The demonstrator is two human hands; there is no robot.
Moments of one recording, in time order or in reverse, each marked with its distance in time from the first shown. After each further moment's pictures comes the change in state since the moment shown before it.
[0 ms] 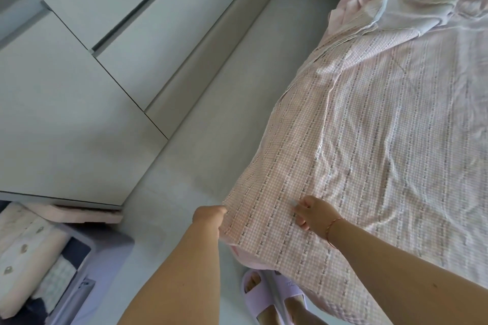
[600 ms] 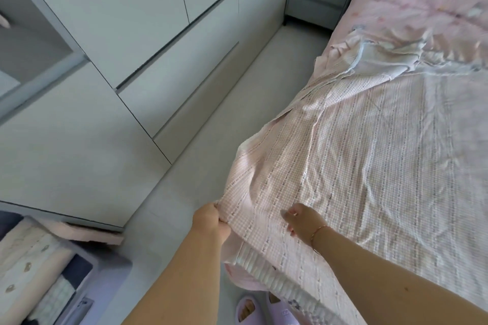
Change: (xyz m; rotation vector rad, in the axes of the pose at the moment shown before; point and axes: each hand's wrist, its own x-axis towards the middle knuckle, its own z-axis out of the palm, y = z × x) left_hand -0.126 0.052 -0.017 -0.837 -0.350 -0.059; right_hand -0.030 -0.030 -0.026 -0.089 0.088 -0.051
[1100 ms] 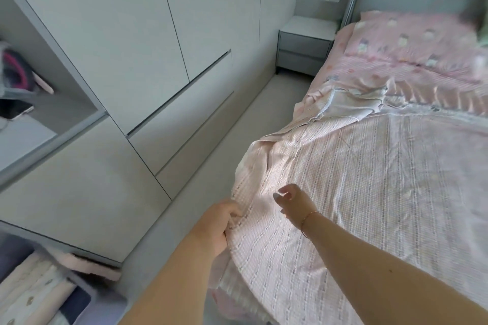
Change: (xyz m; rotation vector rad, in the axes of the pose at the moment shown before) left_hand -0.121 -0.010 0.059 0.543 -0.400 0.255; right_hand -0.045 -0.047 -0.103 0.249 0.205 -0.221
